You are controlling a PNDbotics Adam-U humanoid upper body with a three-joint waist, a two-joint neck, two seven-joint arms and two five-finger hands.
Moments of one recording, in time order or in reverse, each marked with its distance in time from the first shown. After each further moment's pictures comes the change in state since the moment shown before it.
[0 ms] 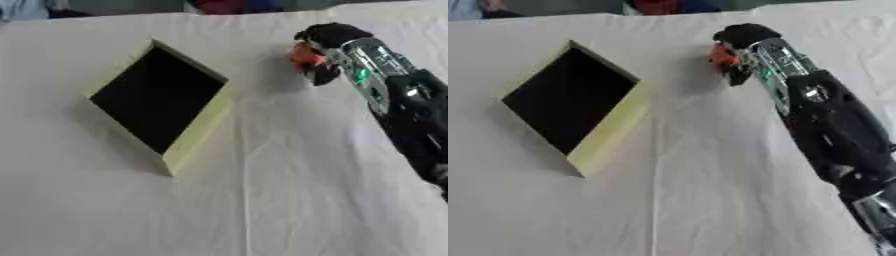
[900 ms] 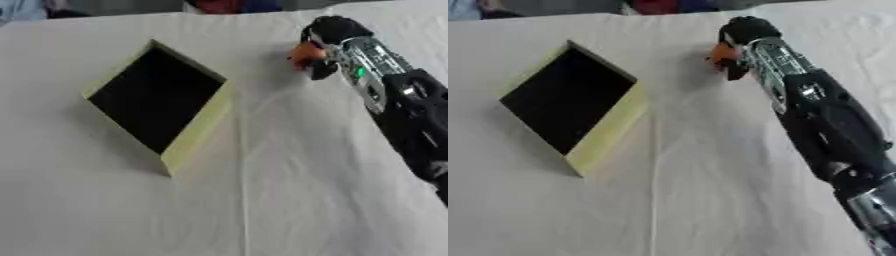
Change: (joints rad) left arm 0.000 -0.001 0.000 0.000 0.000 0.004 -0.012; right arm -0.007 0.007 -0.005 -0.026 -0.024 0.077 -0.167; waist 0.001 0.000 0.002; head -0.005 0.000
